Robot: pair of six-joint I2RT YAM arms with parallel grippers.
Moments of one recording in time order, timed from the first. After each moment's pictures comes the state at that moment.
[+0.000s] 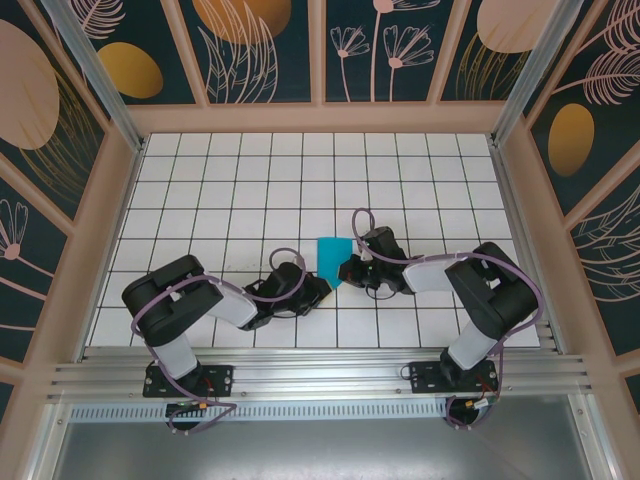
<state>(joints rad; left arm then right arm) -0.92 1.74 0.46 0.68 0.15 -1.50 0.62 1.64 0.58 0.21 -0.41 0.85</state>
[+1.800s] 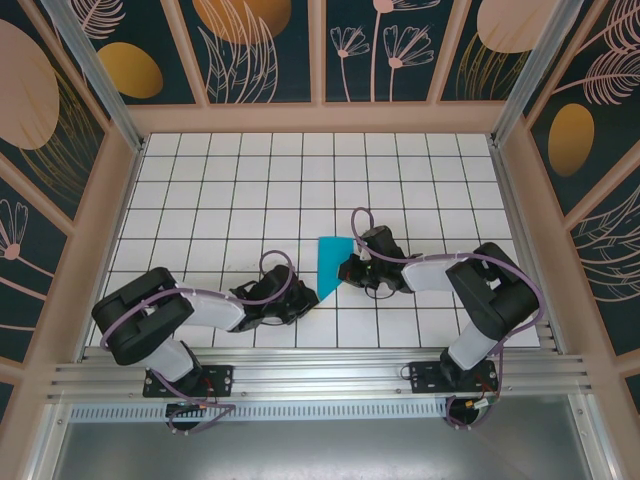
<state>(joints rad) -0.92 1.56 0.43 0.36 0.17 -1.41 0.63 1.63 0.60 0.16 -0.39 0.86</state>
